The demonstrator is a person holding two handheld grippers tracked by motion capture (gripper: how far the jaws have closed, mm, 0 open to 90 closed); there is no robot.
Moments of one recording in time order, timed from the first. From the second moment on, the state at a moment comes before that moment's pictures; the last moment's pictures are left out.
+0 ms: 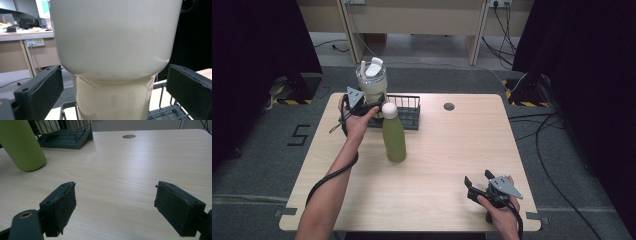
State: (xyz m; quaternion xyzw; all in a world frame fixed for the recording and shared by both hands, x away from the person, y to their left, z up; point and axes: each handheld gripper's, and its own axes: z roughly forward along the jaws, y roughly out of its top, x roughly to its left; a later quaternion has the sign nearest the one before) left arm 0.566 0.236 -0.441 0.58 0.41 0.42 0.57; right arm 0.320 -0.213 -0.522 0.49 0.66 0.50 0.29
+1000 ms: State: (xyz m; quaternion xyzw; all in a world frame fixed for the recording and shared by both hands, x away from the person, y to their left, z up) left arm 0.528 0.258 -0.438 0.58 0.41 0.43 0.56; right arm 0.320 -0.212 -0.522 0.48 0.66 0.50 0.30
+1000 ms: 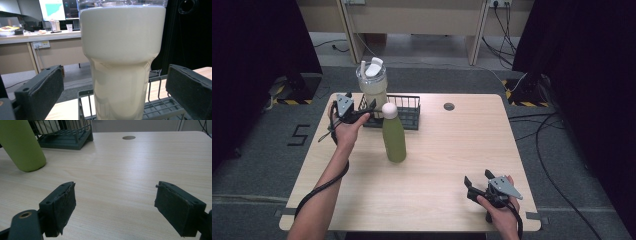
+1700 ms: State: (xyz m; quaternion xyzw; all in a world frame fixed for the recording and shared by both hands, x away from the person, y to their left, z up) left arm 0.498 0.276 -0.444 0.57 0.41 0.43 0.57; right arm 0.320 -0.209 -0.515 0.48 0.65 0.50 0.31
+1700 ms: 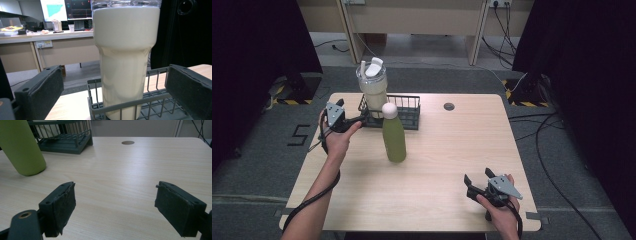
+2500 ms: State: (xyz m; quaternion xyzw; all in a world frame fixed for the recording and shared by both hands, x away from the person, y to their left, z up) left arm 0.476 0.281 -0.443 0.57 0.40 0.43 0.57; right arm 0.328 -0.184 -0.492 0.42 0.67 0.51 0.32
